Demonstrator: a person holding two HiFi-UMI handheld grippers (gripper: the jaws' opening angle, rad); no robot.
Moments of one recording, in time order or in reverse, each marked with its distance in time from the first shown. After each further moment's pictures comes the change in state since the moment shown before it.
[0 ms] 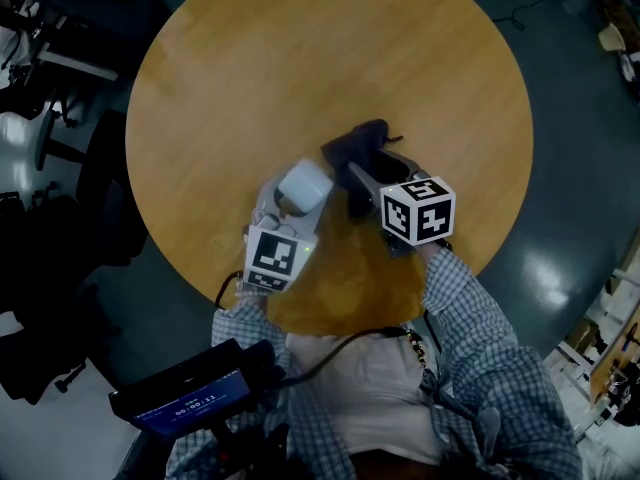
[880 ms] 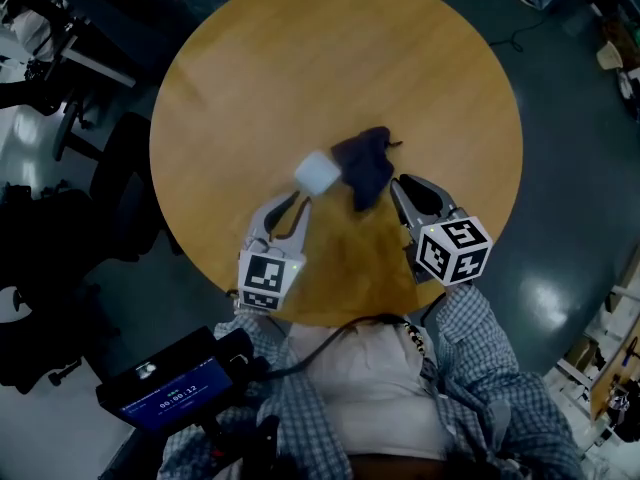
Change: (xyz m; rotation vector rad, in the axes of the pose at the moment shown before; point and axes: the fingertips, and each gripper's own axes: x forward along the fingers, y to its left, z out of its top) left arm -0.067 -0.003 -0.006 -0.086 0.009 0.128; right arm -0.105 0.011 0.019 -0.057 -0.182 -0.024
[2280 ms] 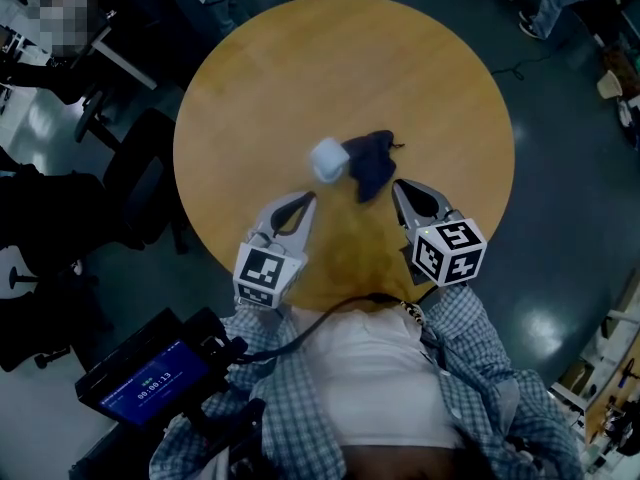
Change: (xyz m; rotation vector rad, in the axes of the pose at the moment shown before) left arm -0.053 -0.015 0.048 -0.004 -0.131 -0.027; right arm -0.027 0.049 0.017 -0.115 -0.041 0.034
